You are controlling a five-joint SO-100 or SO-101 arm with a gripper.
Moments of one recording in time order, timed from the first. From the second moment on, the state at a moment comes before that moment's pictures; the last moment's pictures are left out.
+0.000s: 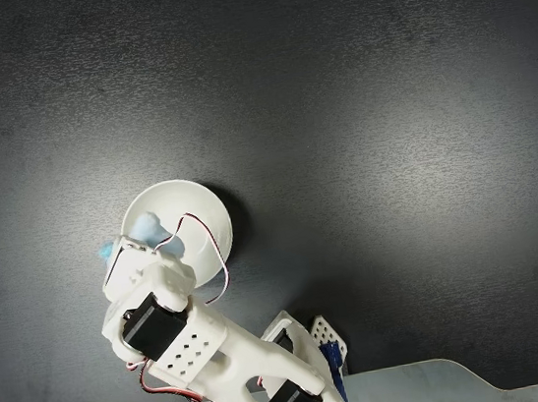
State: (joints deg) arm -38.8 111.9 87.0 90.2 -17.7
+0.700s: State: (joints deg) arm -38.8 107.2 113.8 73.6 -17.7
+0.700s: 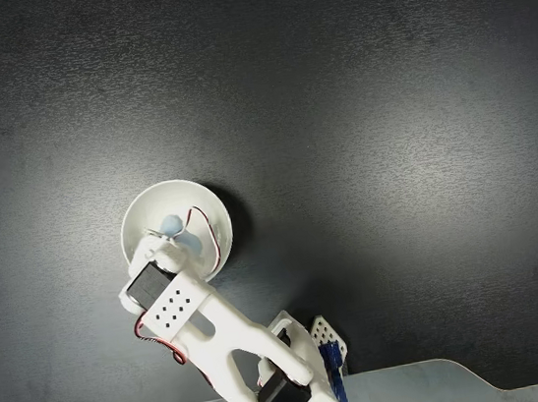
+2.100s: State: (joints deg) arm -34.1 108.1 118.0 64.8 -17.7
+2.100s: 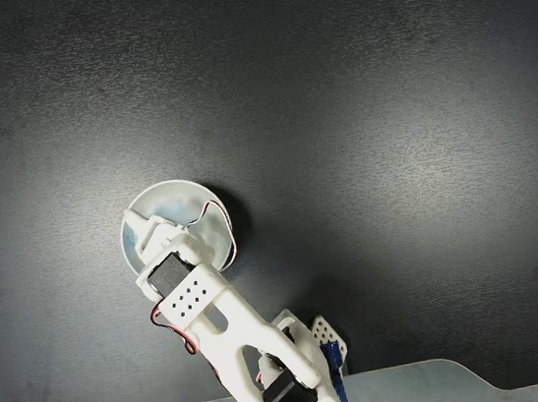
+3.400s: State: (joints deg) arm 2.2 131.3 111.0 68.6 -17.7
